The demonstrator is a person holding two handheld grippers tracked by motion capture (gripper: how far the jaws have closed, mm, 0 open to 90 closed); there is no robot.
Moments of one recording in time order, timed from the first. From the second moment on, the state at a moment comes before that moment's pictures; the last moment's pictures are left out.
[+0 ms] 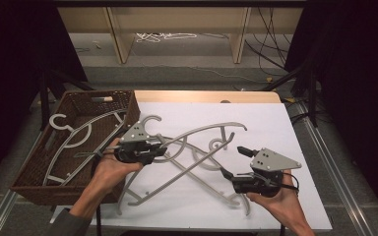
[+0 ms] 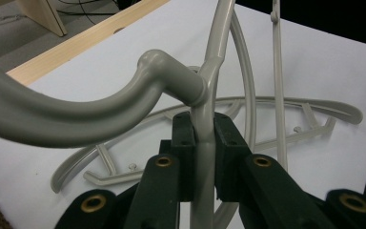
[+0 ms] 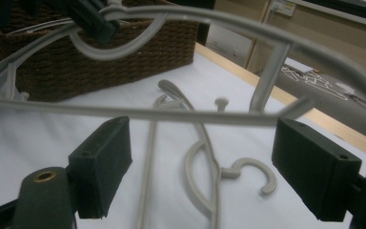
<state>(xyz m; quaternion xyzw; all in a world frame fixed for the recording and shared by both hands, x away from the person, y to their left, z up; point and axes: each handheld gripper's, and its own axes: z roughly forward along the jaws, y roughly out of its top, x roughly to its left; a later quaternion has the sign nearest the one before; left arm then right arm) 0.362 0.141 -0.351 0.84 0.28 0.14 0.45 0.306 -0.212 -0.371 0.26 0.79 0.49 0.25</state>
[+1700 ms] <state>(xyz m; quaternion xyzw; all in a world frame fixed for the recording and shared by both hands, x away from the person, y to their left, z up) 0.416 0.324 -0.282 0.75 0.44 0.30 0.39 0.312 -0.217 -0.420 0.31 0.80 0.47 0.21</state>
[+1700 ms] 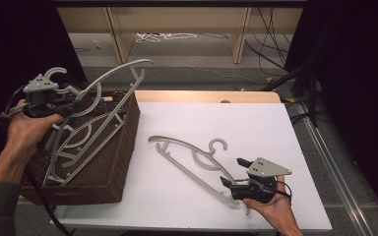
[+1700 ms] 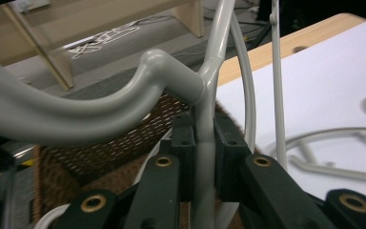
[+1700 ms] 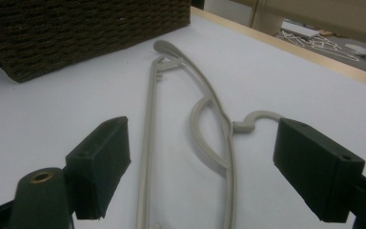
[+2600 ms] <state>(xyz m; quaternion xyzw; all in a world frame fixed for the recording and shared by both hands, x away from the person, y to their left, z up) 0.417 0.385 -0.352 0.76 0.47 0.30 0.33 0.314 -0.219 -0.422 0.32 0.79 0.47 0.21</state>
